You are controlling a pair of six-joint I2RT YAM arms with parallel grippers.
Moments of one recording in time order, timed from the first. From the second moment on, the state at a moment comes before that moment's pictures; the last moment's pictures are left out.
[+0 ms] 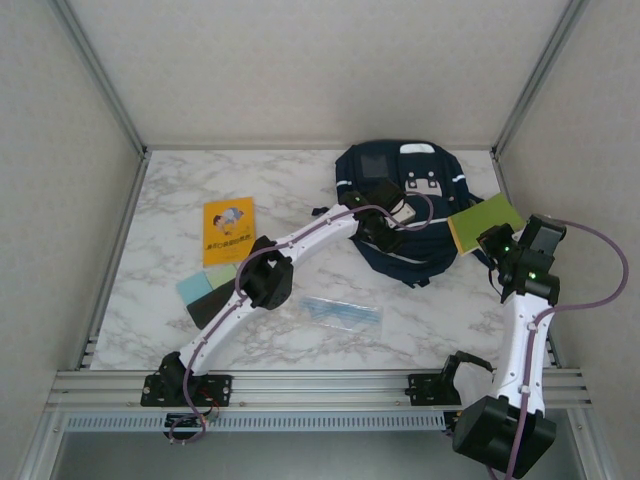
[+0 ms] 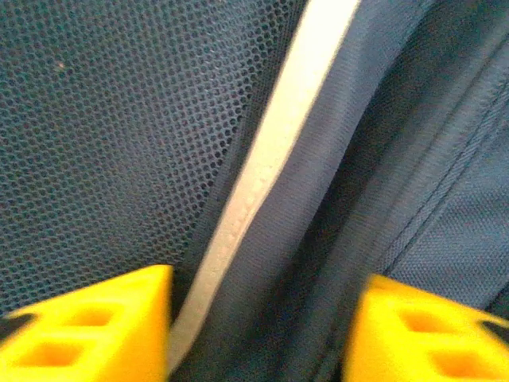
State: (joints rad) left arm -0.89 2.68 2.56 -0.94 0.08 0.07; right arm -0.37 0.90 0.86 -0.61 -0.29 0.67
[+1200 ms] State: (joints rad) left arm -0.67 2.52 2.50 -0.66 0.61 -0.70; right arm -0.37 0.85 0.79 -0.52 -0.43 0.80
